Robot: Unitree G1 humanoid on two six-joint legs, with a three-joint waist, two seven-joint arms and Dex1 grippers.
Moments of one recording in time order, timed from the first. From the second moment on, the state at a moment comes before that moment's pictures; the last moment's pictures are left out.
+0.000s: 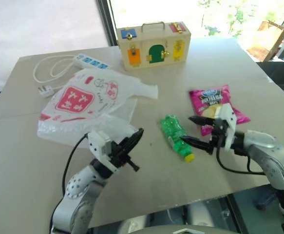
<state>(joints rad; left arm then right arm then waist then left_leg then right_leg) 0.29 0.35 0.04 -0.60 -0.60 0.21 -0.59 -0.31 -0.63 0.09 -0.39 0.61 0.71 0.76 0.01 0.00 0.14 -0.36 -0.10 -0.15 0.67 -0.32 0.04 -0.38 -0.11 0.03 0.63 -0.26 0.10</state>
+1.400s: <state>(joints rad) -0.35 0.24 -0.15 -0.33 -0.57 0.25 -0.70 -0.64 -0.53 -0.26 -0.25 0.86 1.26 0.56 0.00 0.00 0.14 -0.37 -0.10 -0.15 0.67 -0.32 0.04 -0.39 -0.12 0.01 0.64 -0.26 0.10</state>
